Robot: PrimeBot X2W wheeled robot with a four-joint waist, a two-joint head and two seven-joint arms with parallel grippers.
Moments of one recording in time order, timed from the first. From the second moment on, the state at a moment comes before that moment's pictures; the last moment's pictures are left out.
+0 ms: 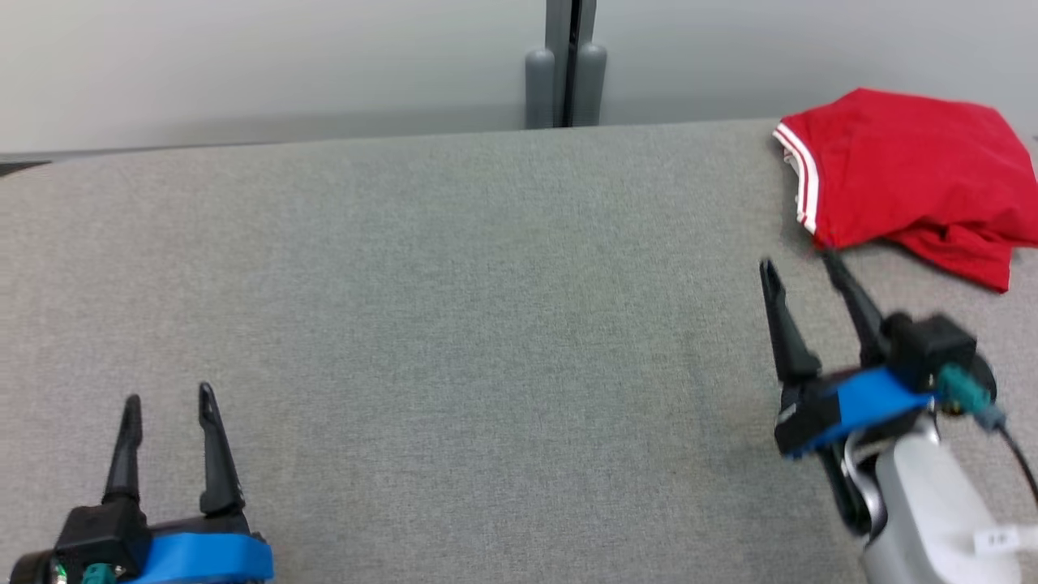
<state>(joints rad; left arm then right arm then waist) 0.01 0.05 0.15 0.11 -0.08 -0.06 -0.26 -0.42 -0.15 0.10 0.43 0.18 0.13 -0.26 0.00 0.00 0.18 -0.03</state>
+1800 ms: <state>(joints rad) 0.11 0.04 0.11 0.29 -0.20 -0.09 -0.21 0.03 -0.04 -0.02 0.33 0.28 0.13 -0.22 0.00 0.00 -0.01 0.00</state>
